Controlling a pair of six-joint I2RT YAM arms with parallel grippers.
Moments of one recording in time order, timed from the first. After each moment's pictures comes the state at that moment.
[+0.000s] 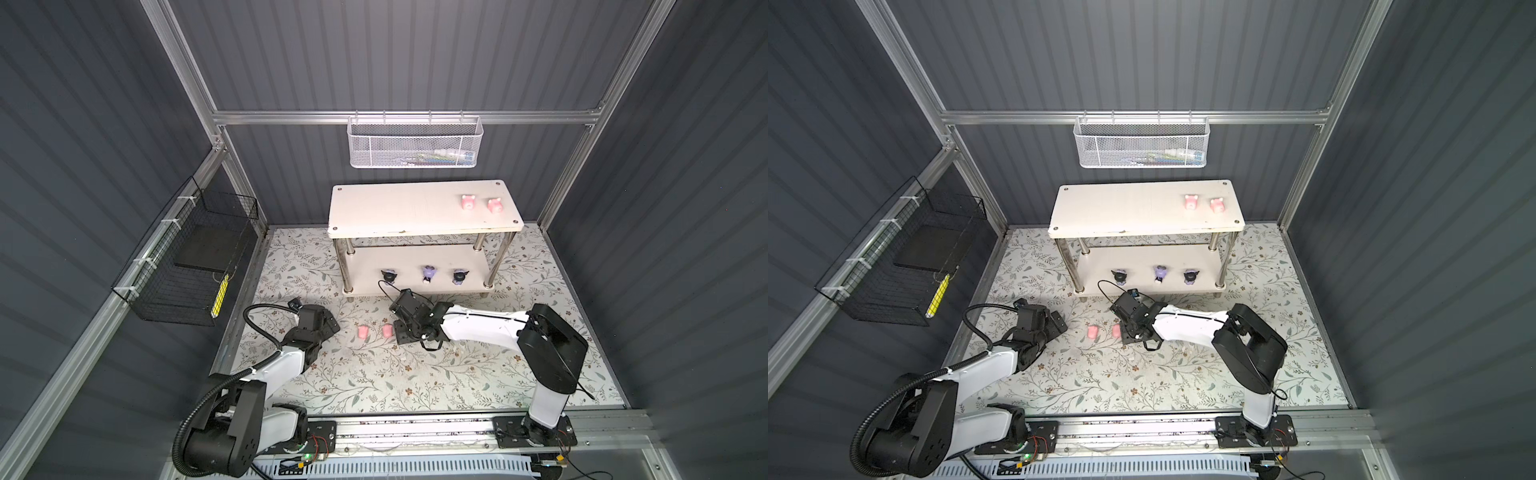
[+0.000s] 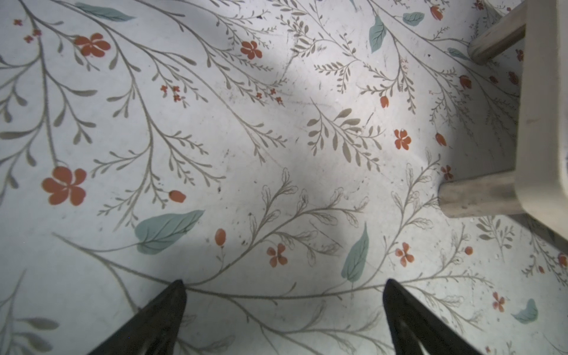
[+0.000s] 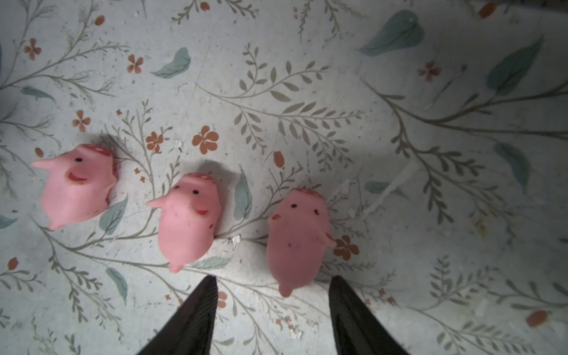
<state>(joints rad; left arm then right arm) -0.23 1.25 0.37 0.03 -0.25 -0.66 0.94 1.83 1.15 -0.46 0.16 0.66</state>
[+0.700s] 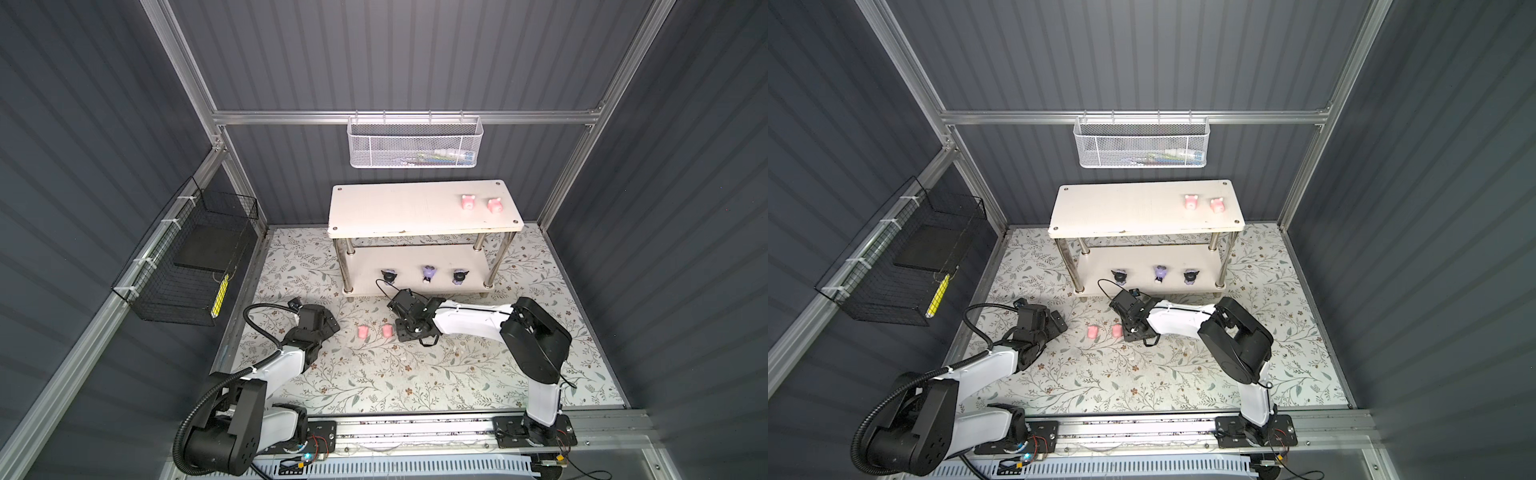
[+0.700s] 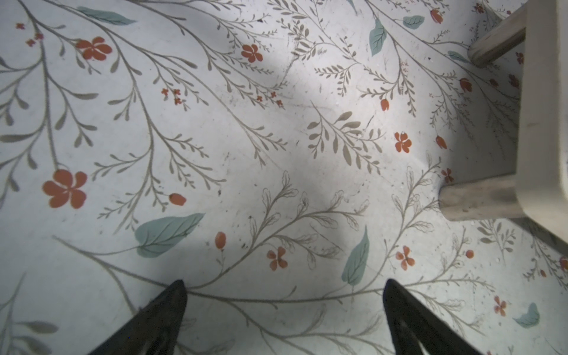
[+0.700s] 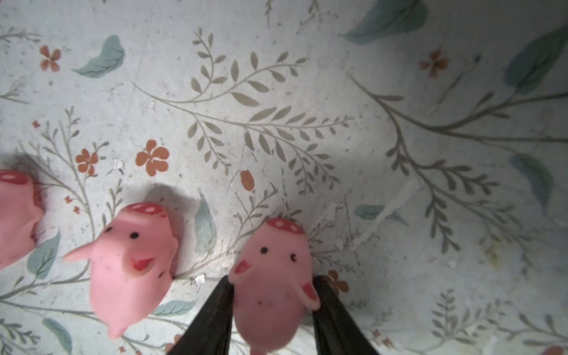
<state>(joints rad) -0.23 1.25 0.37 0.04 -0.26 -0.66 0.92 1.92 1.21 -0.50 0.16 0.65</state>
